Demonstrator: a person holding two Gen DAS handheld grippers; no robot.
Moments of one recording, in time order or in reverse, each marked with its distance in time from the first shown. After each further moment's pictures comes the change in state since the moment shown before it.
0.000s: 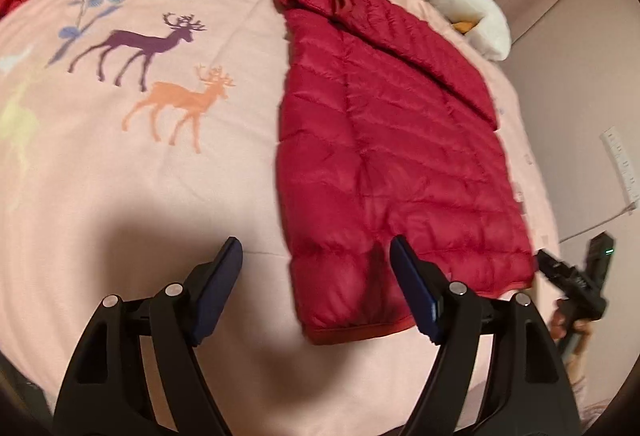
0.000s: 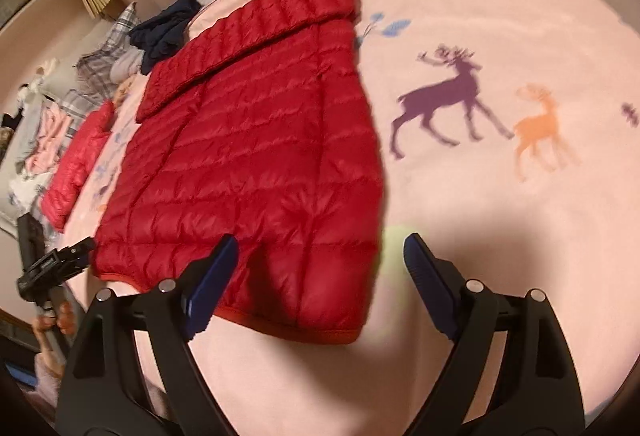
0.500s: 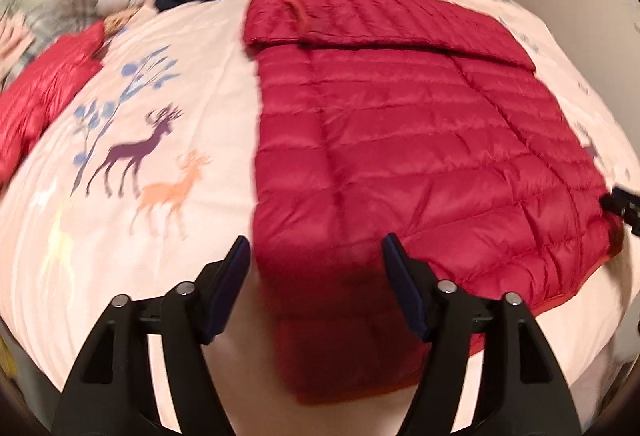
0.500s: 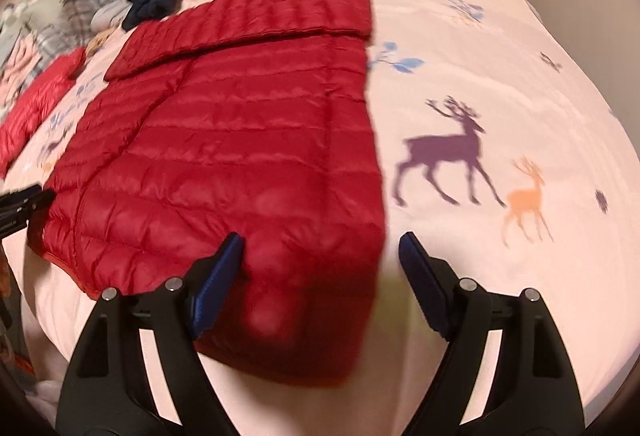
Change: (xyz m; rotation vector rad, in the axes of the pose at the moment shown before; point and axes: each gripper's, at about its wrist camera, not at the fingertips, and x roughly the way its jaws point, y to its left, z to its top) left arm 0.017 -0.060 0.016 0.303 -0.070 0.369; right arm 0.013 0.033 0.009 -0.213 -0.042 -0.261
